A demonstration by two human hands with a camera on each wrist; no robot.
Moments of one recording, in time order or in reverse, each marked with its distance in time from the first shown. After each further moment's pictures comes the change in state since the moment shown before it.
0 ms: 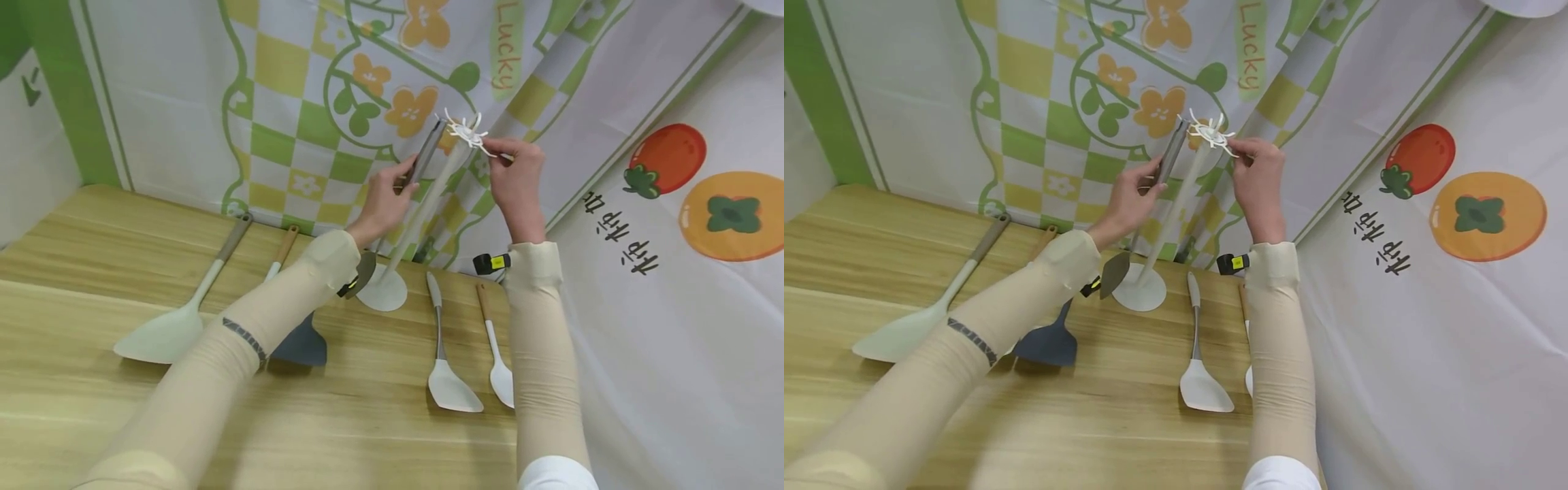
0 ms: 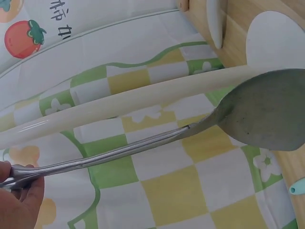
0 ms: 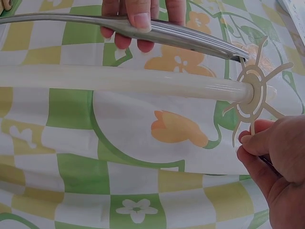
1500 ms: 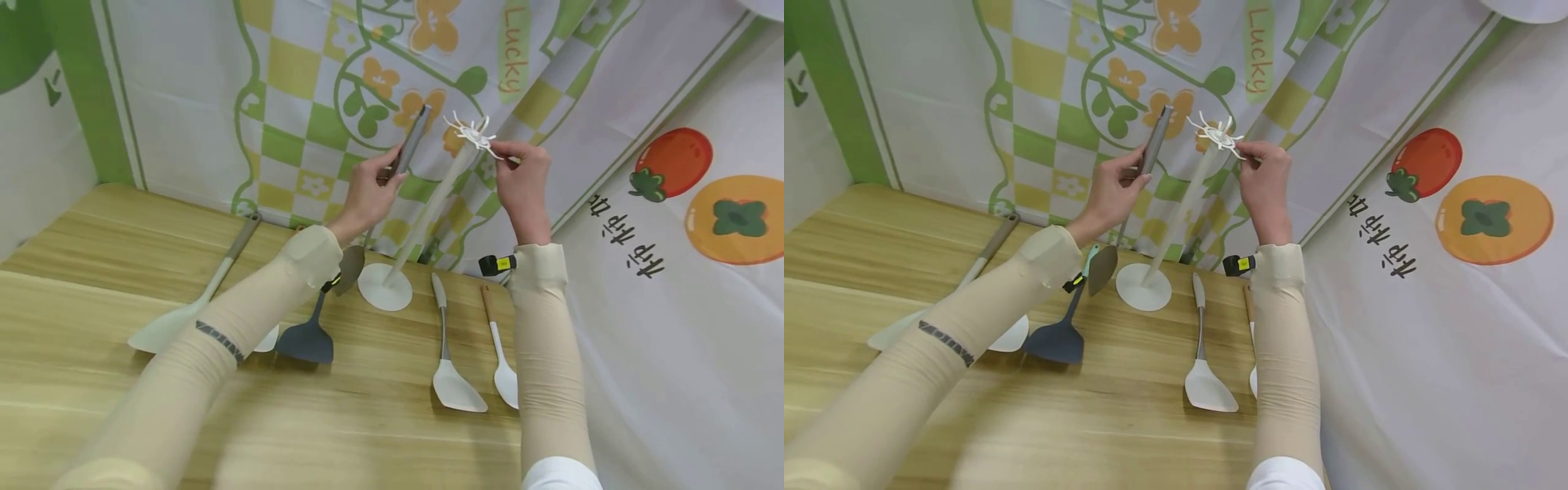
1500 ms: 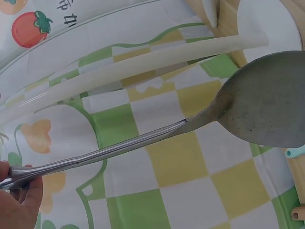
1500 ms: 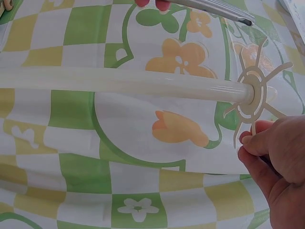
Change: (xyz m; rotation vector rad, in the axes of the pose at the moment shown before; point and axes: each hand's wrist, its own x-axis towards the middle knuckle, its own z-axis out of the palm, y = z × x) left_hand -0.008 0.017 -0.039 0.011 0.071 0.019; right_hand -0.001 -0.002 0.000 -0.021 0.024 0.006
